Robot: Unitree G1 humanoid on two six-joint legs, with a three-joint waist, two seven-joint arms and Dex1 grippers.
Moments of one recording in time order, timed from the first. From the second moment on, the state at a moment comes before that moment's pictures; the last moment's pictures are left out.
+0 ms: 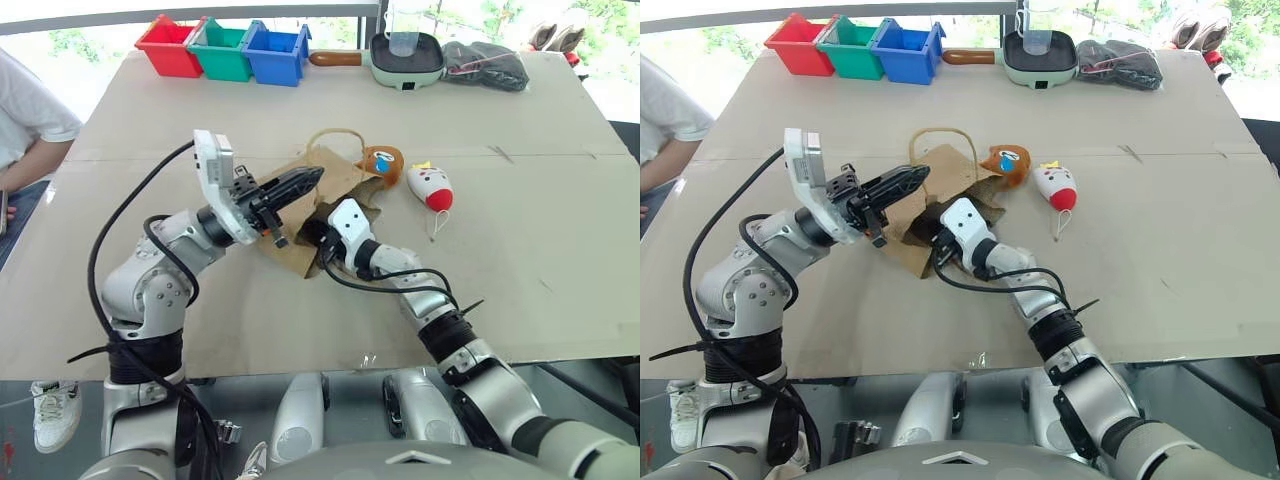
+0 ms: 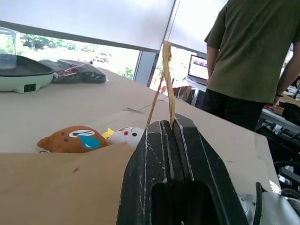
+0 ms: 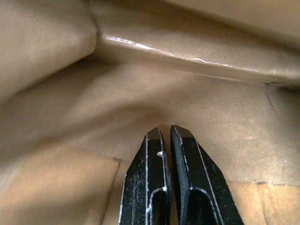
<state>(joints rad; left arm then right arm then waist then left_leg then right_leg) -0.38 0.49 0.22 -0.27 -0.81 0.63 -0.82 -0.59 0.10 0.33 0.53 0.02 -0.01 0.47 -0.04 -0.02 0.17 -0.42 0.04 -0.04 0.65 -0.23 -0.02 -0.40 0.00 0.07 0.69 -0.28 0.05</state>
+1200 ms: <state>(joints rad) -0.36 0.52 0.34 -0.50 -0.86 0.56 -0.50 -0.81 0.13 0.41 0.85 -0.20 -0.09 0.47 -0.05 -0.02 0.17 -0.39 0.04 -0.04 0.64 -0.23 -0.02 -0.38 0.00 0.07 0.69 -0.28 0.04</state>
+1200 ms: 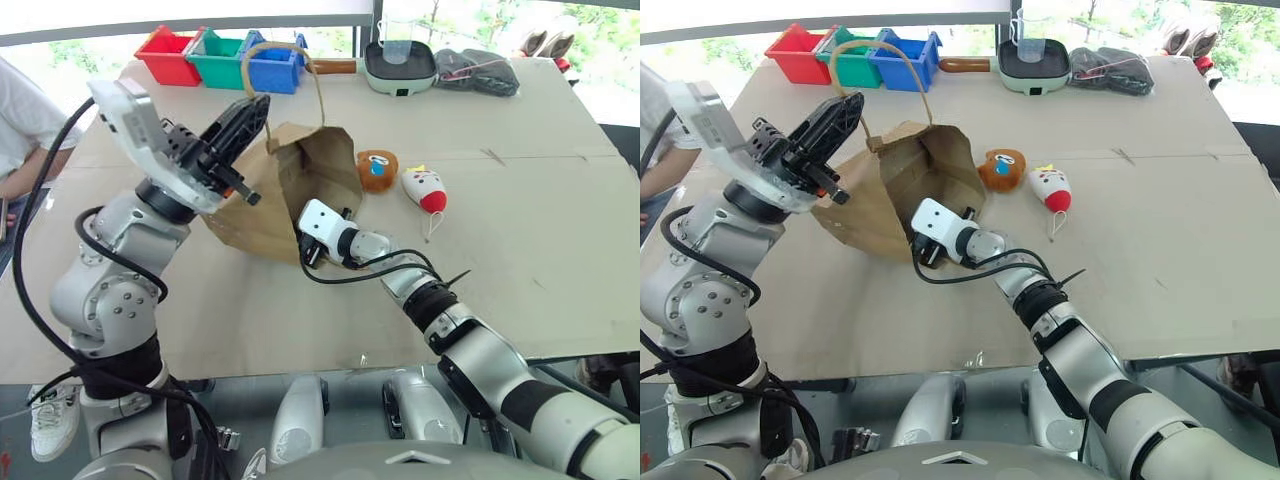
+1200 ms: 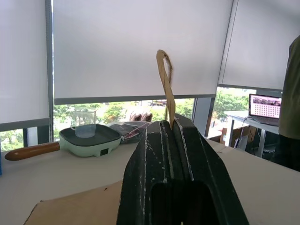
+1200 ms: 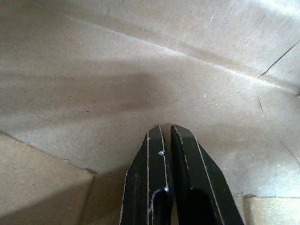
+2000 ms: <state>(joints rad) -0.36 0.44 0.35 -0.22 -0.91 0.45 -0.62 -0.64 -0.29 0.15 -0.28 0.04 0.82 0.60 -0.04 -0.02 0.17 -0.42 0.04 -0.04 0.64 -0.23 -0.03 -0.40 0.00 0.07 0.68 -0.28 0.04</state>
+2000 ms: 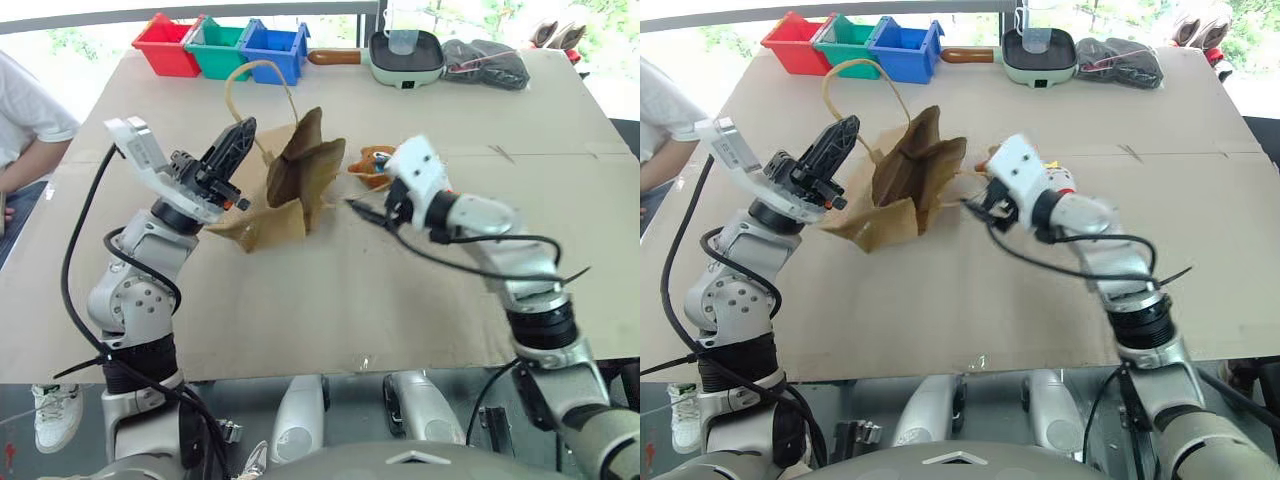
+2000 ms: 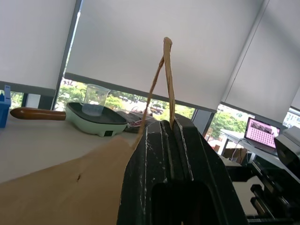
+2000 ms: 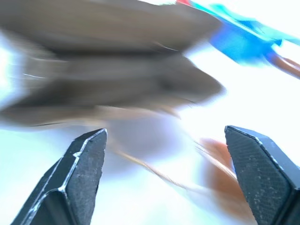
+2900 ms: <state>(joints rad) -0.30 0.31 0.31 -0.29 -1.05 0.48 -0.58 -0.75 -0.64 0.02 -0.19 0.07 0.63 0.67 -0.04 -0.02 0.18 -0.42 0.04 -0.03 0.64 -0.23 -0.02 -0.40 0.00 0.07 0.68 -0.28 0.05</state>
